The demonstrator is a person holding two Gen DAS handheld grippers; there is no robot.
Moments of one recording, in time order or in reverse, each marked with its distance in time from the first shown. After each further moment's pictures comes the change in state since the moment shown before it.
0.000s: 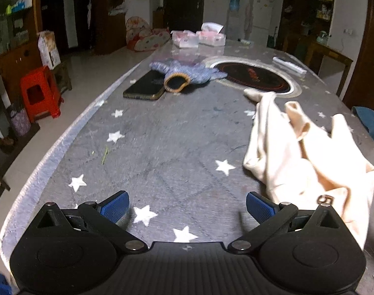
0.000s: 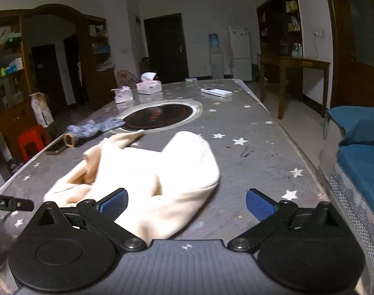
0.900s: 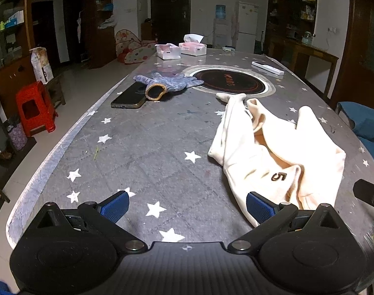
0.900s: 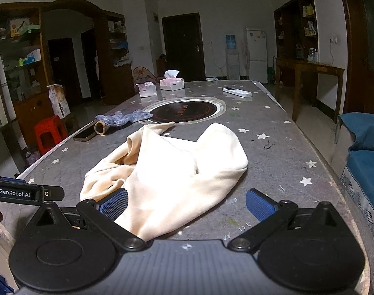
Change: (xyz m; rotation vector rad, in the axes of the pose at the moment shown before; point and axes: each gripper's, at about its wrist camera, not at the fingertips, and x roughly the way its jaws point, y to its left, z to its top) left arm -0.044 -0.028 -0.021 0.051 -0.034 -0.027; right arm -0.037 0.034 -0.016 -0.057 0.018 0.050
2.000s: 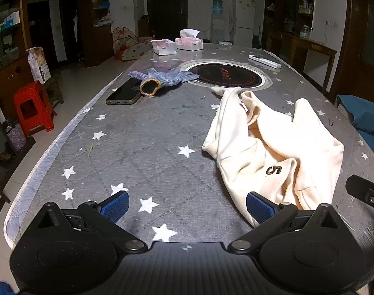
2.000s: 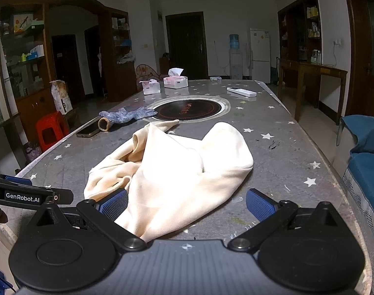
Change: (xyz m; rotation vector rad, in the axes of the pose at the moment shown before) left arm 0.005 -0.009 -0.001 0.019 0.023 -0.002; right arm 0.004 0.007 -0.001 -0.020 0.009 0.006
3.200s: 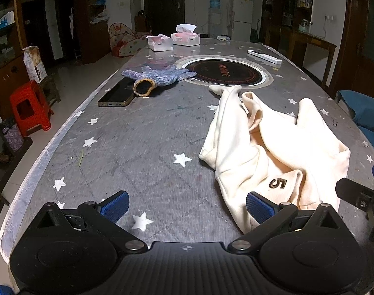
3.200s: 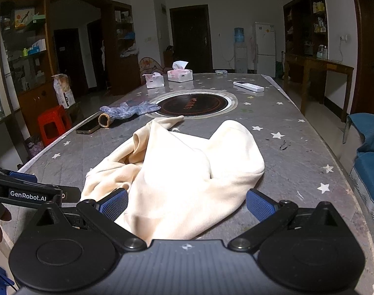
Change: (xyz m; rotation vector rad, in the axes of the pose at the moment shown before) left arm 0.022 -0.005 0.018 0.017 0.028 -0.003; right arm 0.029 0.003 0.011 -0.011 0.039 0.022
